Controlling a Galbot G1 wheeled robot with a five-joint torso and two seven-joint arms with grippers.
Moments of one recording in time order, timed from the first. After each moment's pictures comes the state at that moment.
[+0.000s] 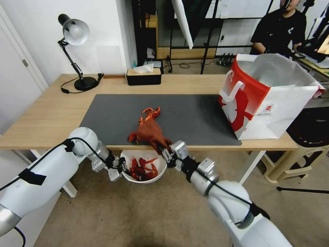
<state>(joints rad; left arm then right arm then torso) 0.61 -0.78 0.11 -1.53 0.43 -0.74 1.28 -1.20 1.19 0.10 2.17 0.21 -0.38 -0.13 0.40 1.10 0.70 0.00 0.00</state>
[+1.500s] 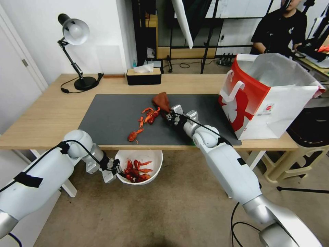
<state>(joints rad) 0.63 -0.77 0.07 -1.48 0.45 -0.80 1.28 -0.59 1.31 0.00 1.33 0.29 -0.24 -0.29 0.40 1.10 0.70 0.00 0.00</state>
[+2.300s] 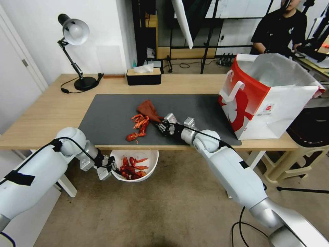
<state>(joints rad) 0.64 -0.73 0.04 -1.48 0.42 -0.79 1.28 -0.58 1.26 -0.07 1.32 0.31 -0.17 -0.52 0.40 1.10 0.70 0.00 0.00</state>
